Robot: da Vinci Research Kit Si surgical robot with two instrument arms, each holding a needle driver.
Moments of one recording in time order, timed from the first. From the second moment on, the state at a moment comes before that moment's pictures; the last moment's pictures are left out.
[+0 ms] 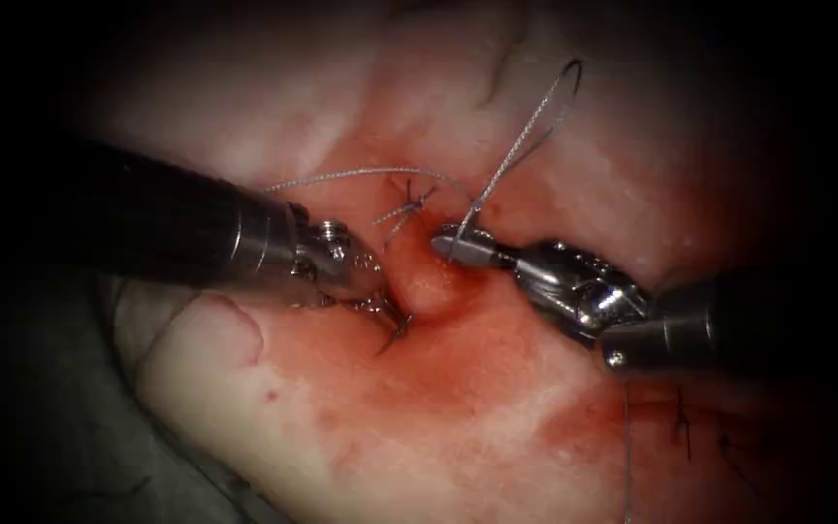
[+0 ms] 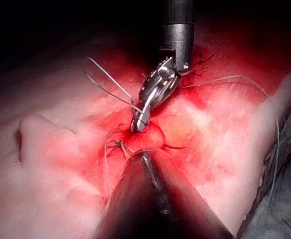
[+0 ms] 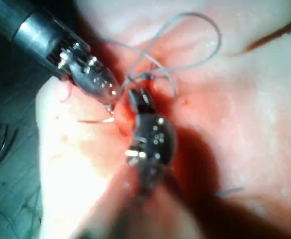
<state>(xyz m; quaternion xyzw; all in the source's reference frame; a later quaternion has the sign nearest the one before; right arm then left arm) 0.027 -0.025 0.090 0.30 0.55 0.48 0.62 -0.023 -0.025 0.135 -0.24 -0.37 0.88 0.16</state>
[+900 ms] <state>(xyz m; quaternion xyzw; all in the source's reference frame) 0.021 -0.020 0.091 0.19 0.56 0.40 0.70 -0.023 -0.021 0.131 -0.46 -0.22 0.86 -0.04</state>
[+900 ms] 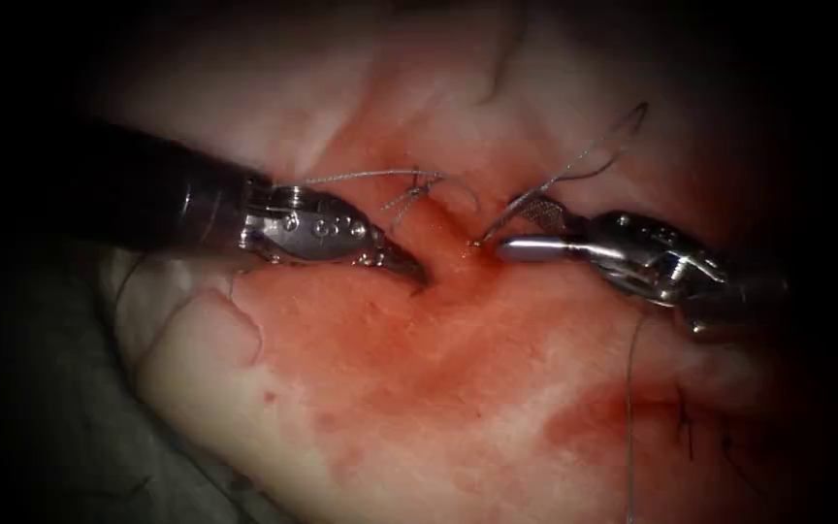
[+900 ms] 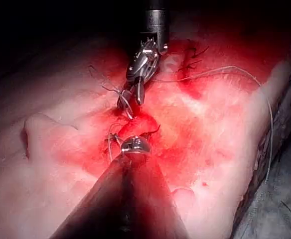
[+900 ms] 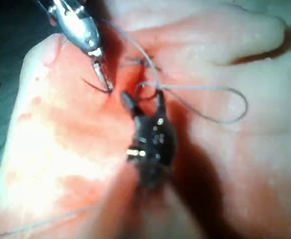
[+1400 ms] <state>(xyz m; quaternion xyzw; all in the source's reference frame) 0.020 -0.020 0.091 0.19 0.56 0.39 0.70 -0.023 -0.022 0.130 -0.47 -0.24 0.85 -0.07</state>
